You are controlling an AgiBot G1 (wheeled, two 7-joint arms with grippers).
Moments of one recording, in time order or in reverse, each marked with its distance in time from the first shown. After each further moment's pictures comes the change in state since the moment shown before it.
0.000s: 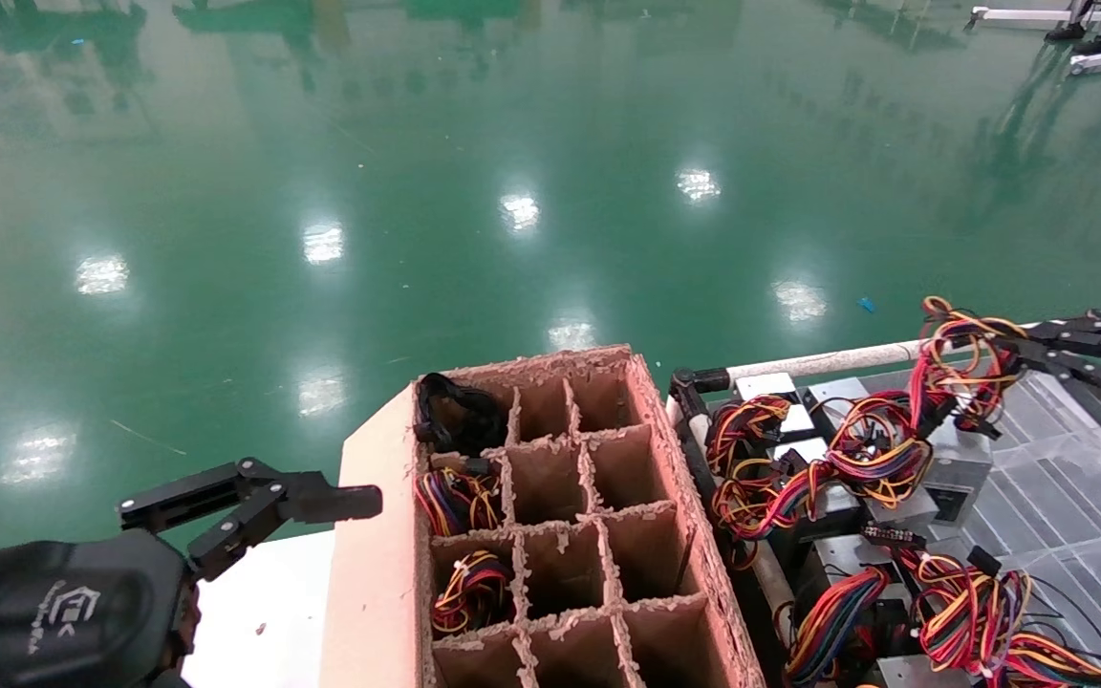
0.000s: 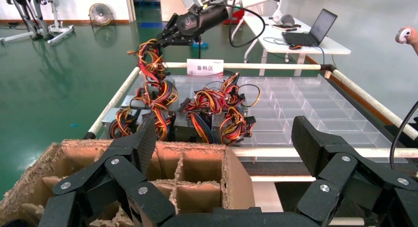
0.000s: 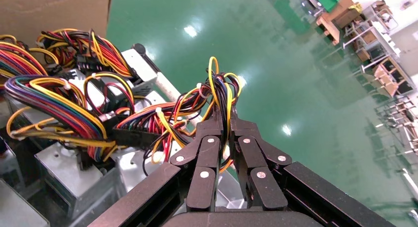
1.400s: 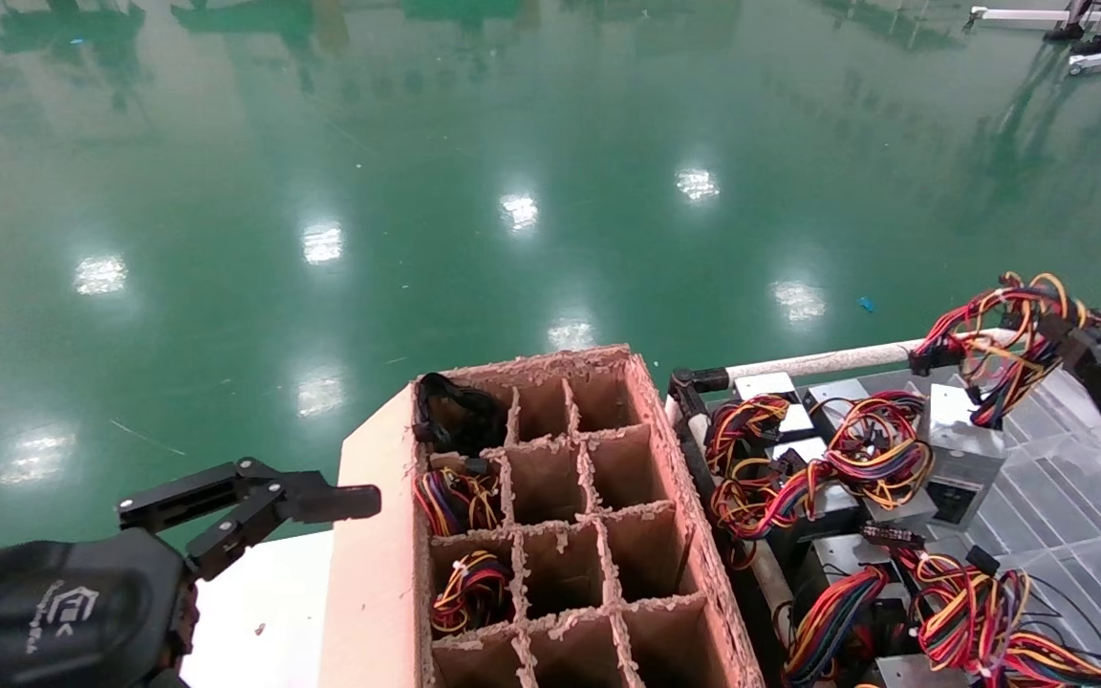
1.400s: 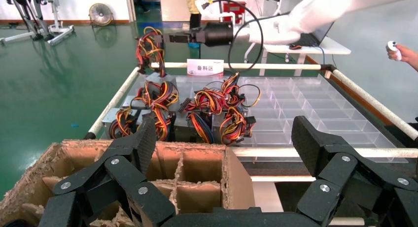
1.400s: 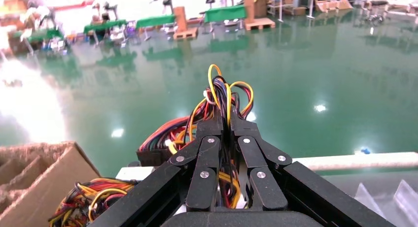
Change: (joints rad) left arm -0.001 -0.001 0.002 0.000 -0.002 -0.001 0.001; right arm -0.368 -0.077 0.343 -0.158 0.456 -0.017 0.333
